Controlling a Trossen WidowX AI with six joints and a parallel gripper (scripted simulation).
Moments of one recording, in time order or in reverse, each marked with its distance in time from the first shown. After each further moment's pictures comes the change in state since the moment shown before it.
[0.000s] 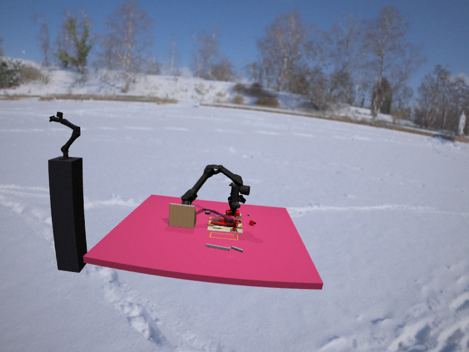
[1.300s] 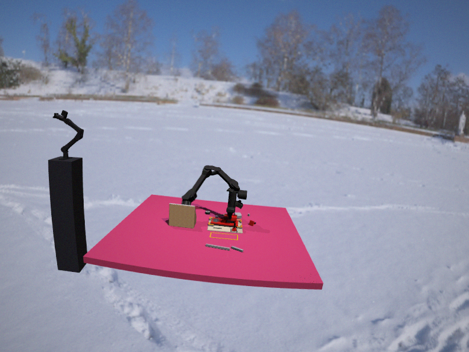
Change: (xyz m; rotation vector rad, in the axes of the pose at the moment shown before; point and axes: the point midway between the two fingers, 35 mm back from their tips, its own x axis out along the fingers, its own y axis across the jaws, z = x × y) arm 0.049 0.041 -0.006 0.210 -0.004 0.009
